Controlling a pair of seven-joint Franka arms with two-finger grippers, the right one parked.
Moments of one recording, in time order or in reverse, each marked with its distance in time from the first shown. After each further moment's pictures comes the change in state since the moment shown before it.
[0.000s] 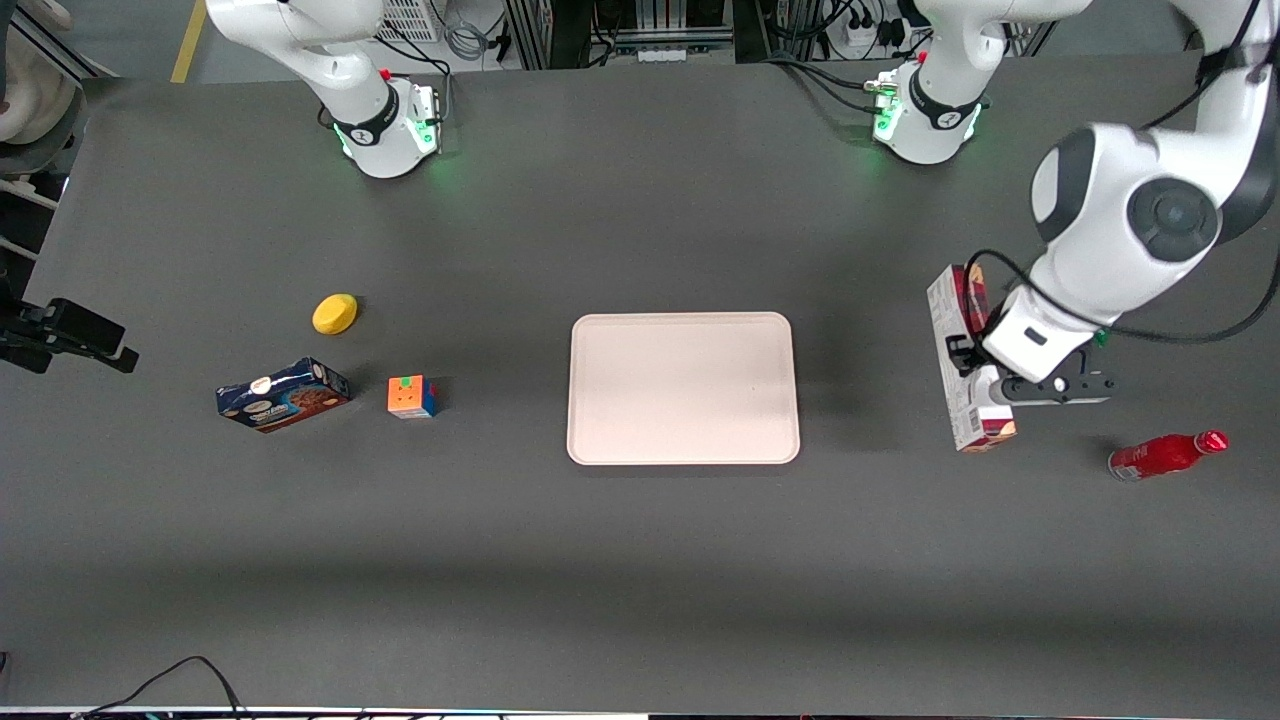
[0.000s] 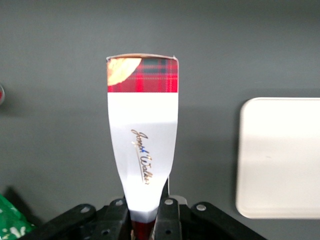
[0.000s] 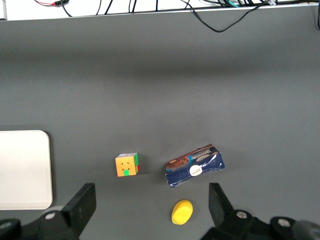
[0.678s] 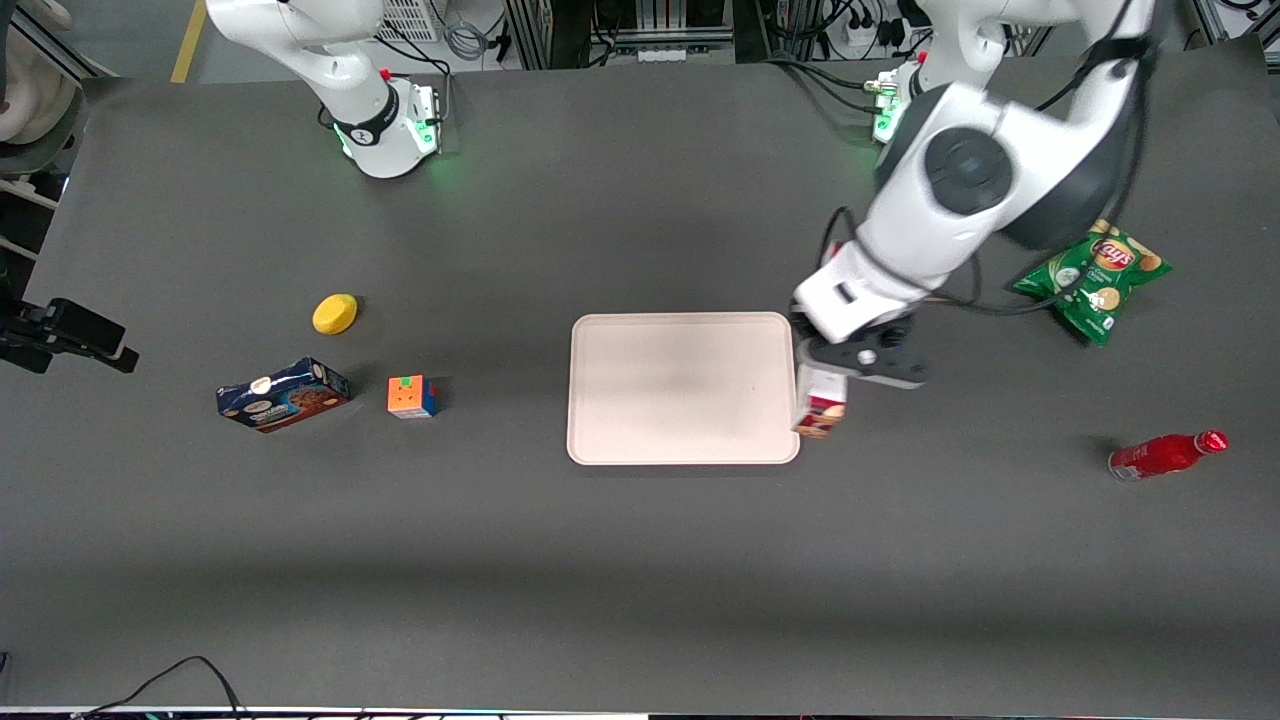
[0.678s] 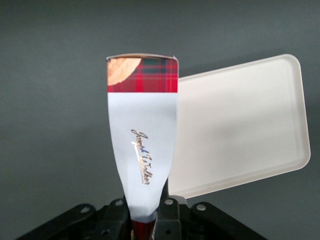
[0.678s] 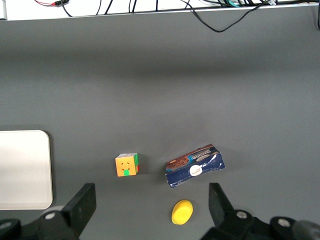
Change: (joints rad) arm -0.131 0.153 -0.195 0.216 0.003 -0.064 -0.093
